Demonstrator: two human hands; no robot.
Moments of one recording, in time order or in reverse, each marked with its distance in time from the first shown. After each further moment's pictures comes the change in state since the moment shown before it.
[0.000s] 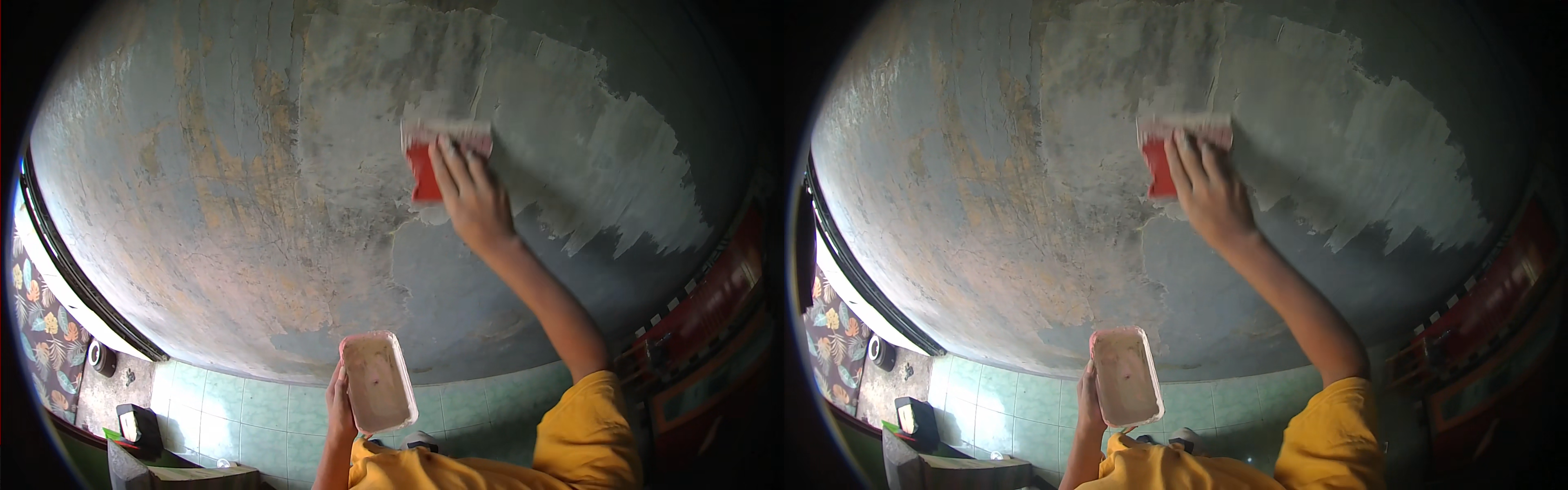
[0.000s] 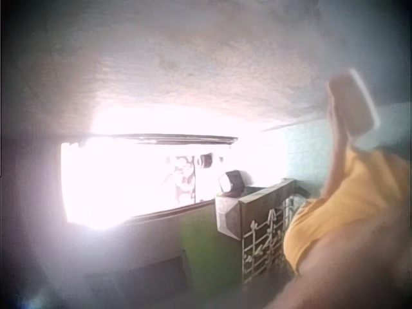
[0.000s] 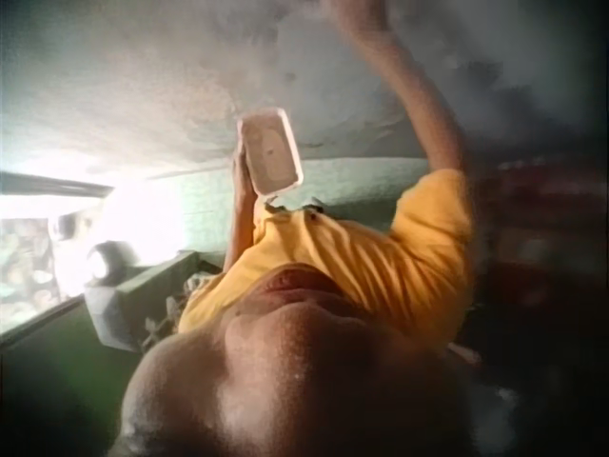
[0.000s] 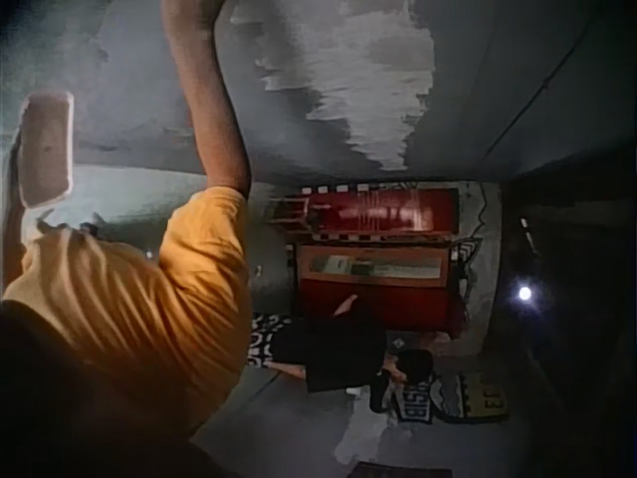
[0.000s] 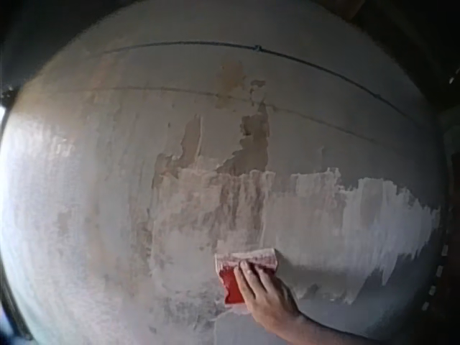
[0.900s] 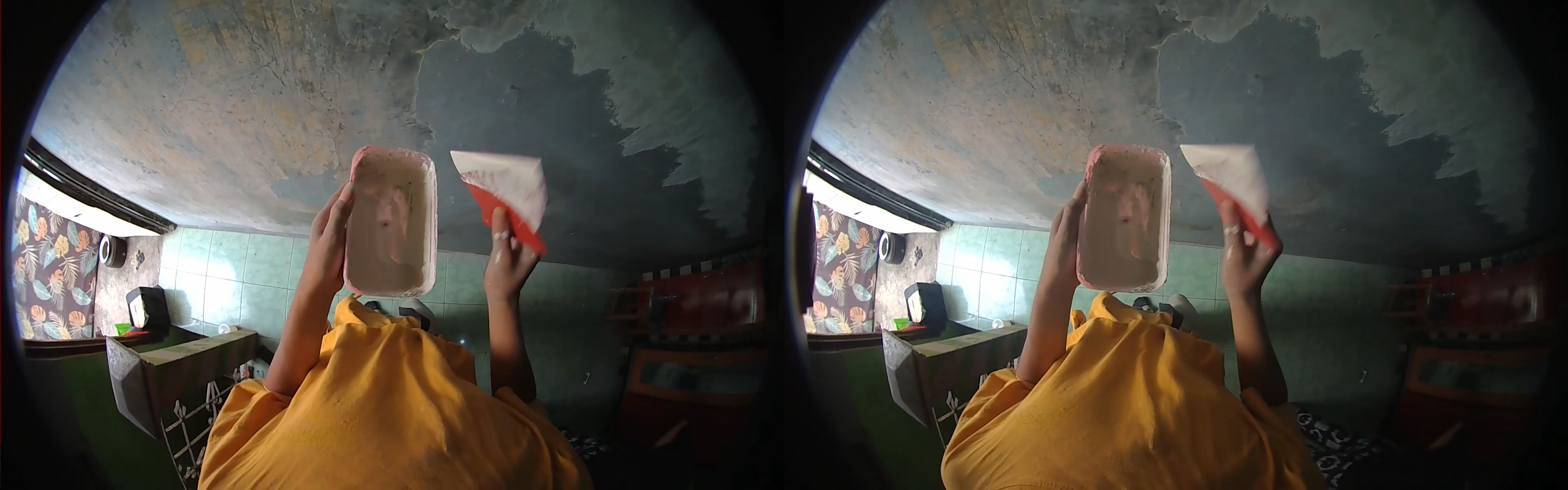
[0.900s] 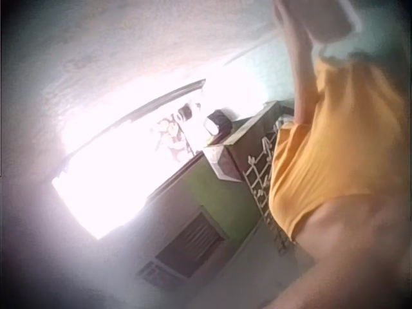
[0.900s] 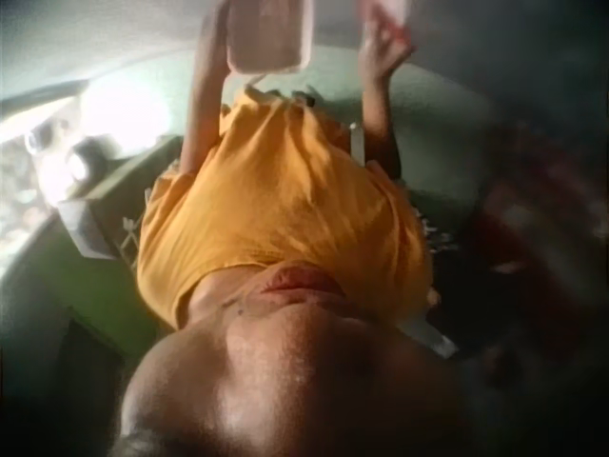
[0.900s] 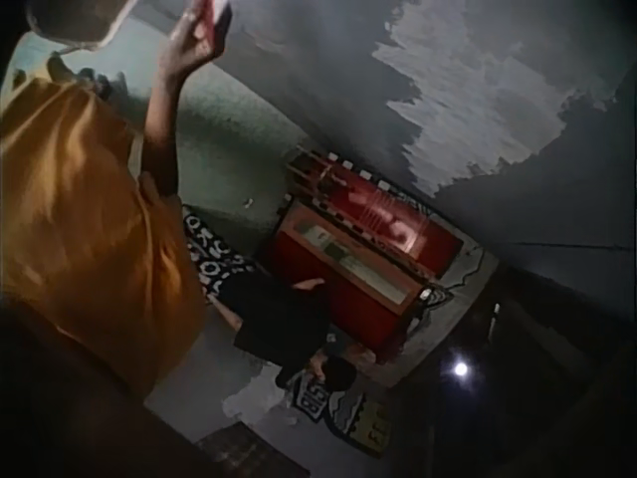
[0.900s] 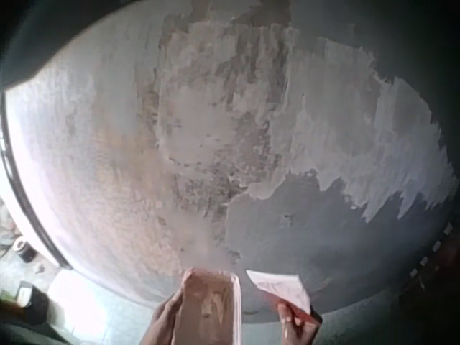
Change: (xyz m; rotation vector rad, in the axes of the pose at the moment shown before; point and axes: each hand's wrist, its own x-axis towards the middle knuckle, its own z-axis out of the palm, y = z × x) left_hand 0.009 0.058 0.047 0.079 -0.049 -0.099; right_hand -0.229 -0.155 -0.105 1.399 0.110 1.351
